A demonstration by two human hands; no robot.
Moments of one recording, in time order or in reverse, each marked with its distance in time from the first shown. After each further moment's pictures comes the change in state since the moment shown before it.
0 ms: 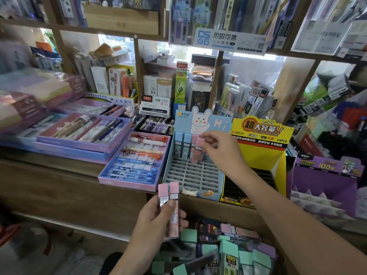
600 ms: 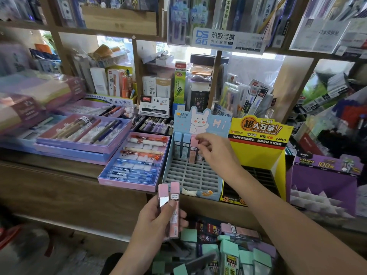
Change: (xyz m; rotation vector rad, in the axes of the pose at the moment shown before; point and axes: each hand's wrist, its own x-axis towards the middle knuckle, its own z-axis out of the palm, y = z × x) left_hand -0.002 0.001 0.001 0.064 -0.008 0.025; right_hand -0.008 -0.010 0.006 -0.081 -0.046 -0.020
